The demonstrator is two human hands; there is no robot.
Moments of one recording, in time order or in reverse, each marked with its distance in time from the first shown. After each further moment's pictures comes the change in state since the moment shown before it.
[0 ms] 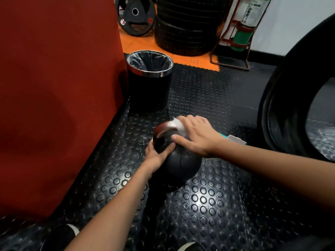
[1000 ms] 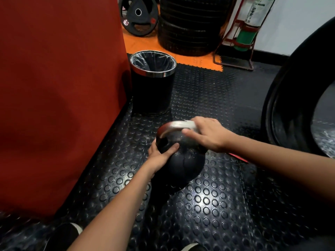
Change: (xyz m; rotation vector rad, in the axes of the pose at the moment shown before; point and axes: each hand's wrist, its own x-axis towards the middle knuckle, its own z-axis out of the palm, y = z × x) left_hand 0.000 0.002 -0.002 0.021 -0.036 -0.031; right_hand 0.000 0.016 -0.016 0.120 -0.124 0.109
